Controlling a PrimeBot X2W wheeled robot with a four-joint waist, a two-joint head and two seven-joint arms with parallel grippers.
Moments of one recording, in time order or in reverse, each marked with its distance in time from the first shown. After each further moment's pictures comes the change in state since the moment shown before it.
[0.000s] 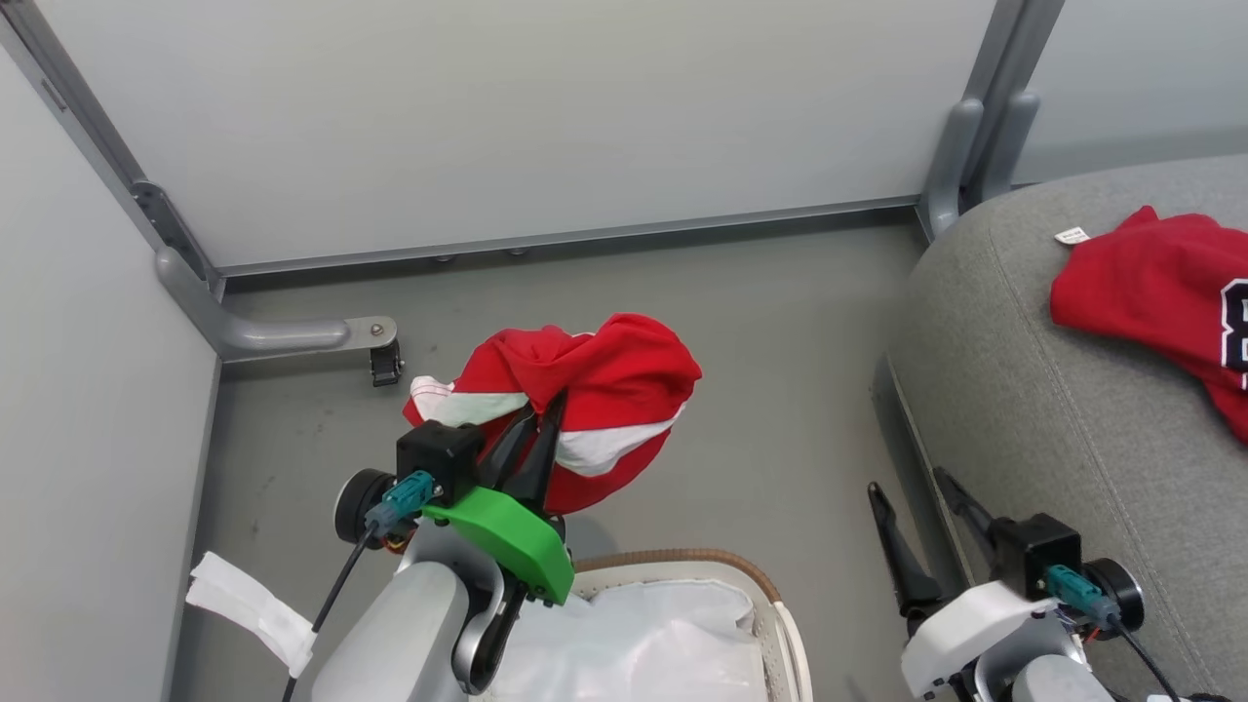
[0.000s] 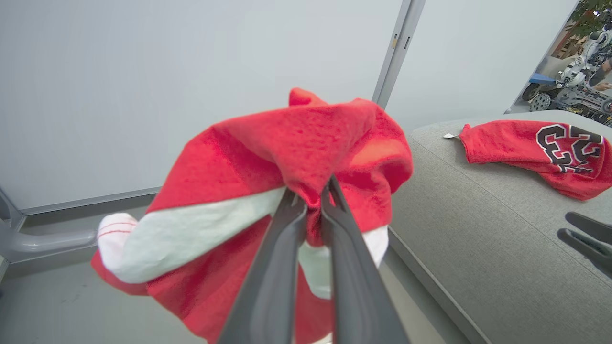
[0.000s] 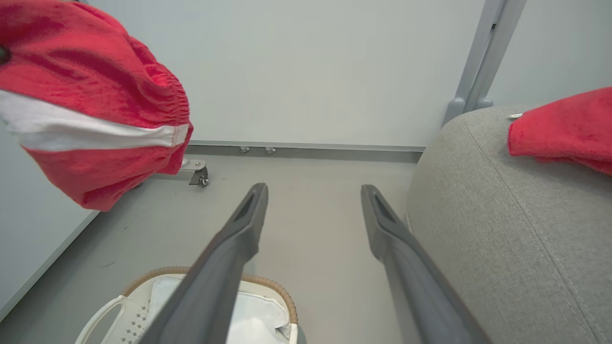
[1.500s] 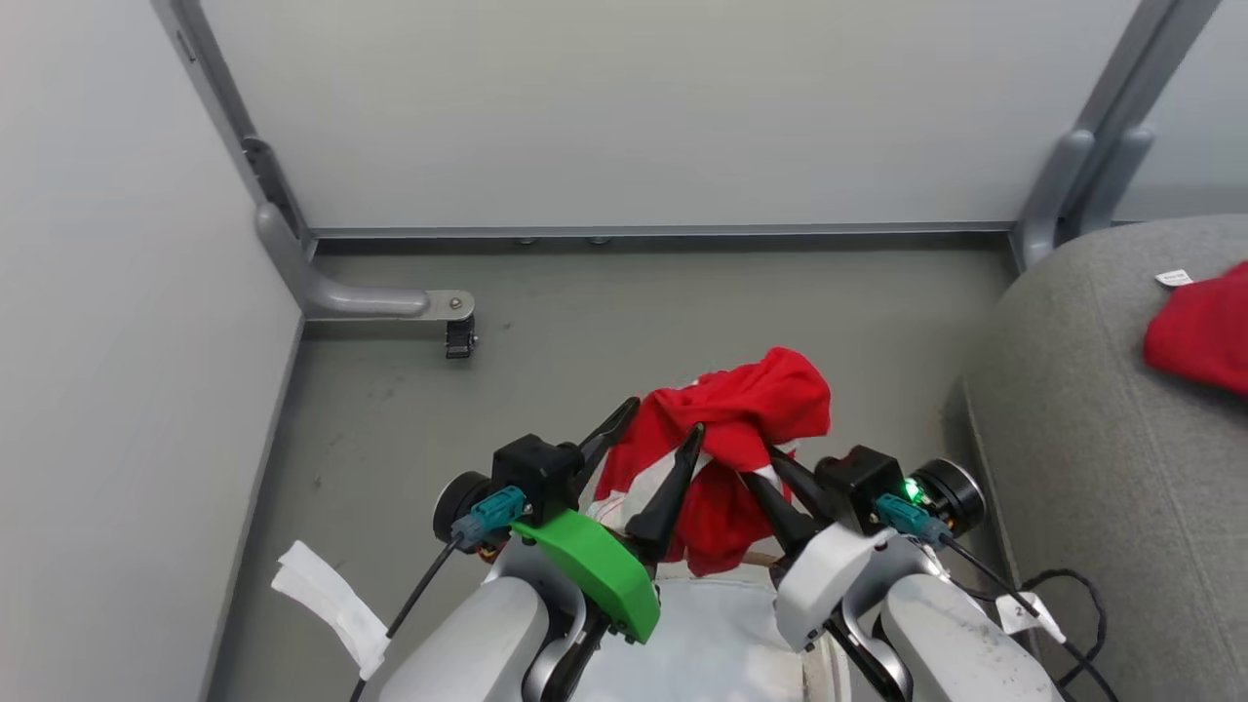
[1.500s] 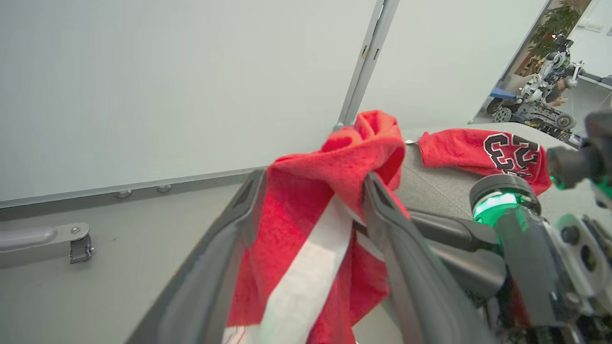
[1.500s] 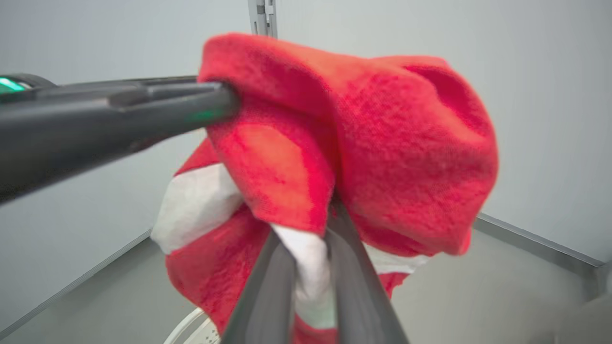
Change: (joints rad) left arm -0.021 -0.022 -0.214 -0.068 -0.127 0.006 -0.001; right arm -0.267 0.027 0.362 0.158 0.039 0.000 0.000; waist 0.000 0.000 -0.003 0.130
